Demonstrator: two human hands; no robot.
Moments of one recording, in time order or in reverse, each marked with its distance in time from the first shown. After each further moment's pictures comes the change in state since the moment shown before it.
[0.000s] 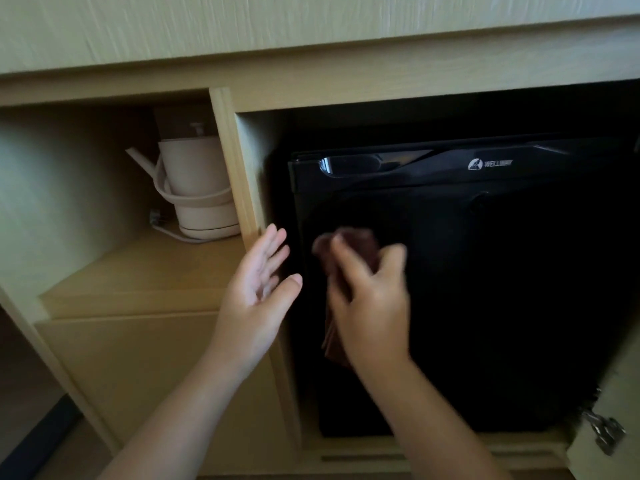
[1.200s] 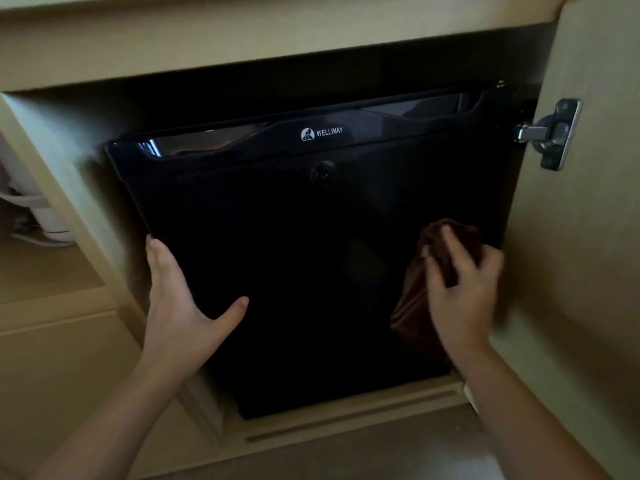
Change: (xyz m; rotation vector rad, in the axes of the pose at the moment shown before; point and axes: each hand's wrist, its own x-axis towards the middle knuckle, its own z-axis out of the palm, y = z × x) left_hand -0.010 -0.031 0.073 0.762 0.025 -0.024; right_hand -0.017 0.200 -0.143 -0.084 0.229 0.305
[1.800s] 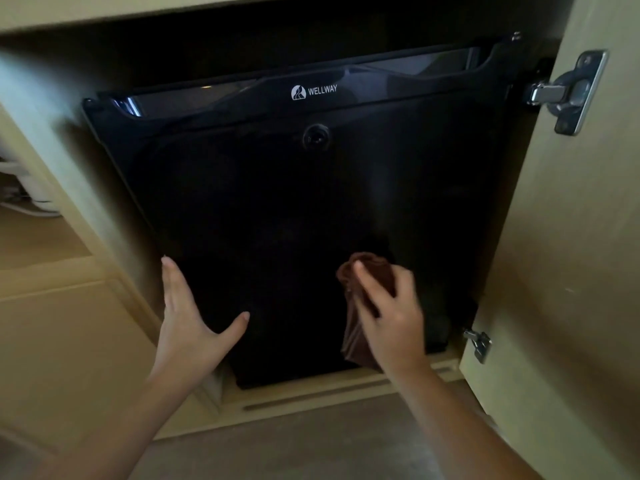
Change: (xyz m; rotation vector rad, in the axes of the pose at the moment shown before) left_hand -0.036 -0.030 0.032 -0.120 -0.091 -0.135; right_hand -0.076 0.001 0.032 0.029 -0.237 -0.237
